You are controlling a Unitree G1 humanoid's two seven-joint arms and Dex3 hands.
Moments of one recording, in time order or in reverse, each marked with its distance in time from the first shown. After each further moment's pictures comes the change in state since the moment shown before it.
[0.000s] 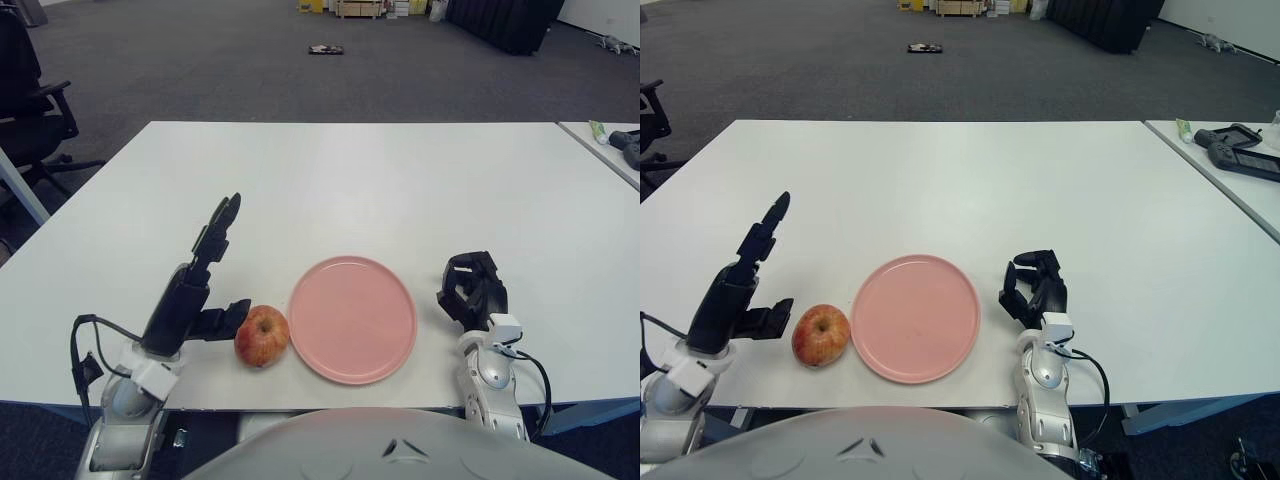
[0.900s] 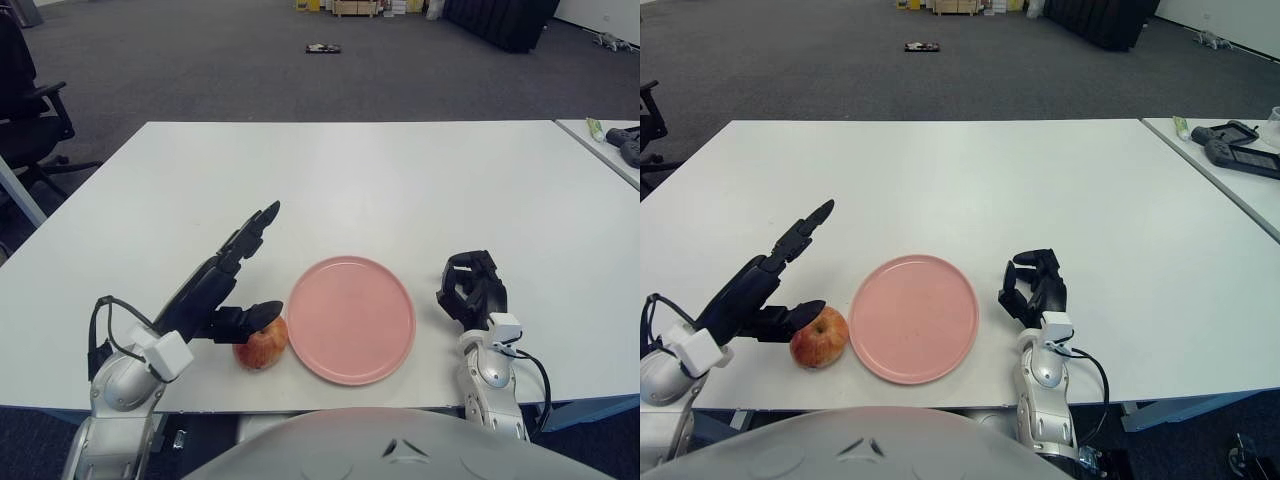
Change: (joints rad) left arm 0.016 0.024 0.018 -0.325 0.106 0.439 -0.262; right arm 0.000 0.000 -0.001 -0.003 0.001 -0.002 0.002
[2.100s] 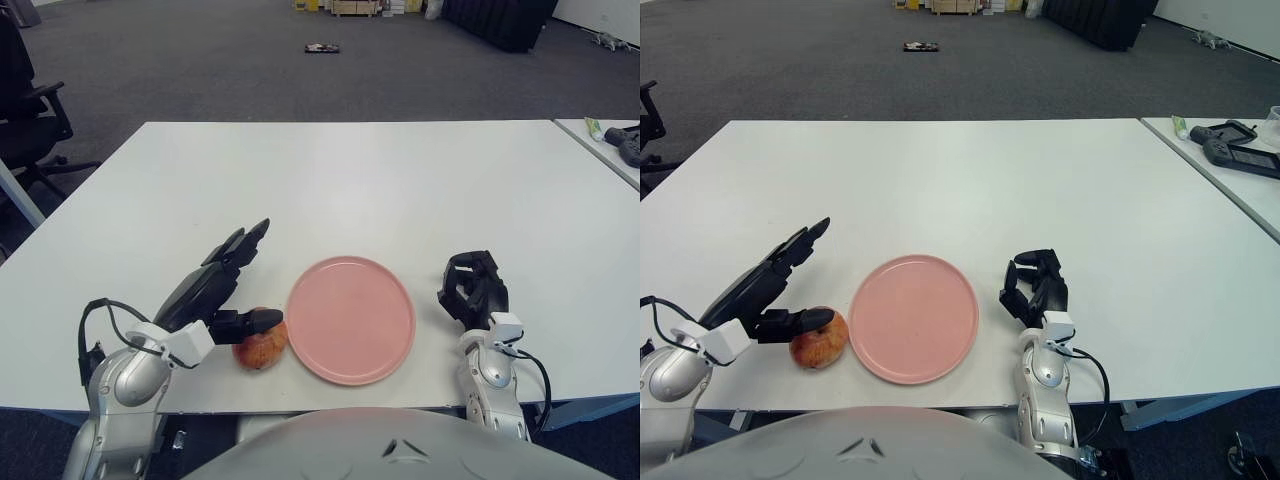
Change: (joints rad) left arm 0.005 -0.007 -0.008 -0.032 0.294 0.179 -0.019; right arm 0.001 0.000 -0.002 -0.011 -0.002 0.018 -0.001
